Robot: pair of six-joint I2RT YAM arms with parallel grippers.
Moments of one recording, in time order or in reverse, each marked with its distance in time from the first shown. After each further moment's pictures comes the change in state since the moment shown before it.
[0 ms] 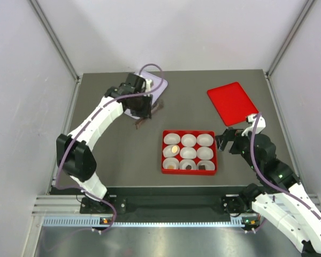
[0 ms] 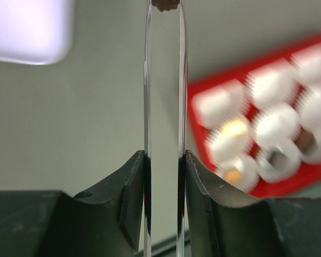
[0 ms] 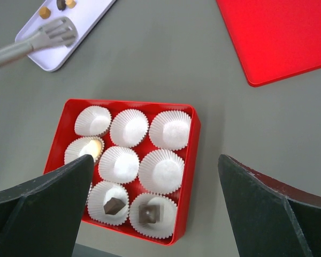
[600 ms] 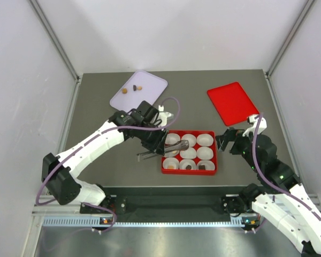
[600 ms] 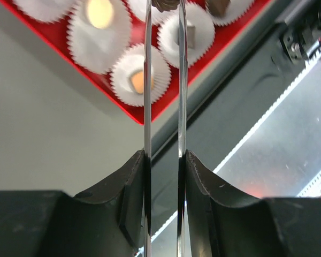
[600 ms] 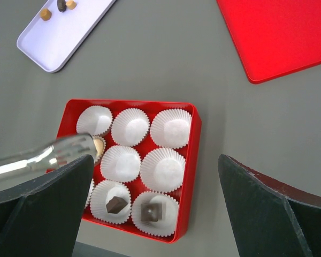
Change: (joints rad) left arm -0.301 -0.271 -0.263 -0.084 0.259 0.014; right arm 0.000 -0.012 0.006 -0.016 0.004 0.018
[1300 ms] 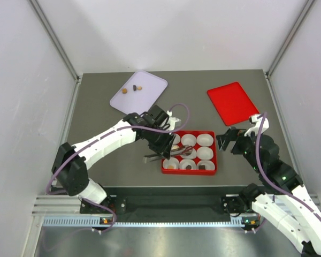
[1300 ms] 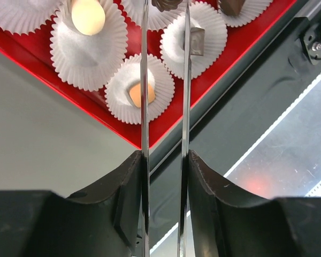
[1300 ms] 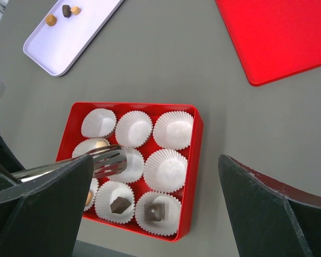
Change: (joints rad) left arm -0.064 0.114 -0.045 0.086 -0.006 -0.019; right arm 0.000 -0.008 0.024 -0.019 0.001 0.011
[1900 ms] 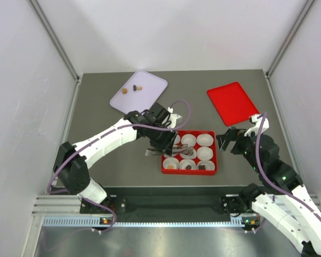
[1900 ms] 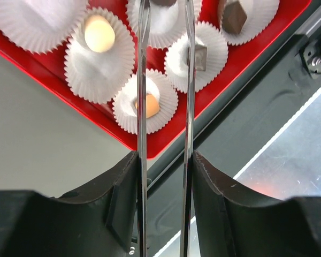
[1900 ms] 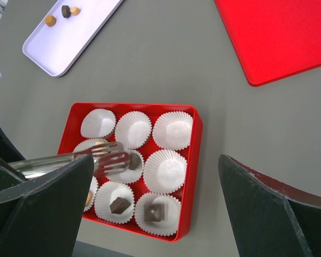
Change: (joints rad) left arm -0.002 0.026 0.034 0.015 -0.031 -0.005; right arm 0.000 0.000 0.000 0.001 0.003 -0.001
